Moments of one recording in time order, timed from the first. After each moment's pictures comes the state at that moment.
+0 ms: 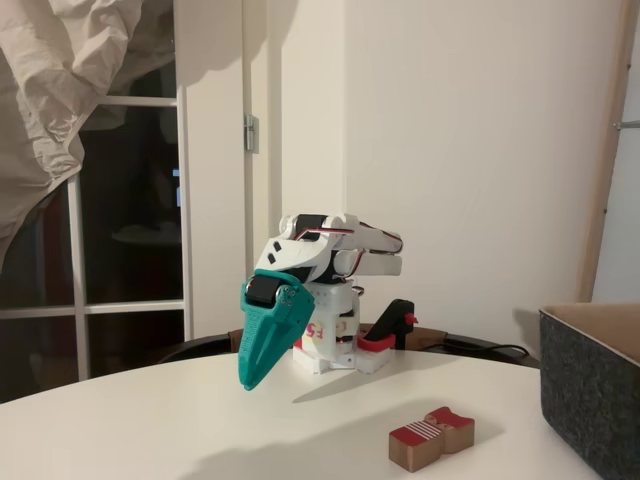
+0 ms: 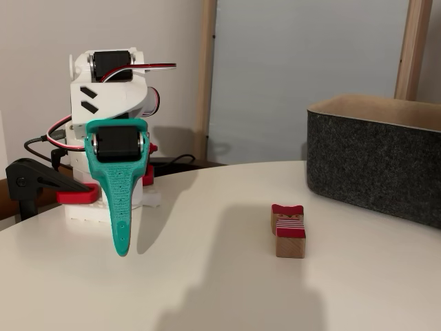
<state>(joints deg) 43.4 191.7 179.4 62.5 89.7</state>
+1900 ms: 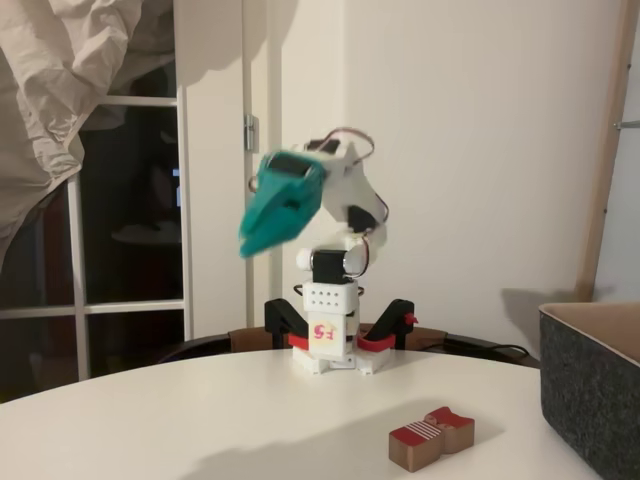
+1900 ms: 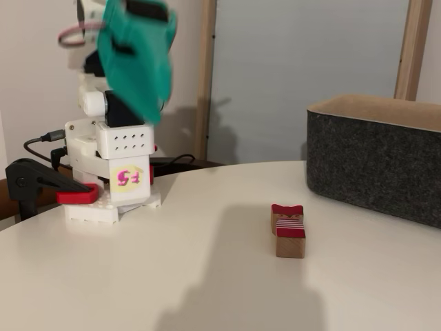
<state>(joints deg) 28.2 169.6 141.4 53.4 106.4</state>
